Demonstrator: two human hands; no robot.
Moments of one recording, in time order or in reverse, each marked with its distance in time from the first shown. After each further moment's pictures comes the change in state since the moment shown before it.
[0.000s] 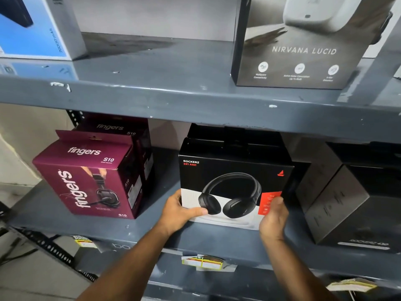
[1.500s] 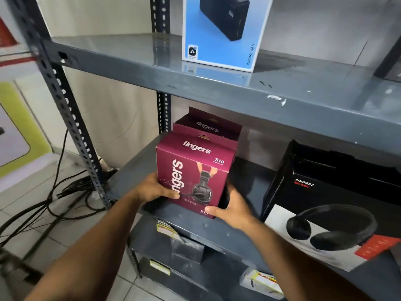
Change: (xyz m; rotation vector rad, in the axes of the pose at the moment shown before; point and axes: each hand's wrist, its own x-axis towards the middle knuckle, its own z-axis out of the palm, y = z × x) left_hand -0.013 -0.008 -0.283 0.021 -0.014 -0.065; right_hand -0.122 -0.033 0.230 -0.530 -1.060 -0.024
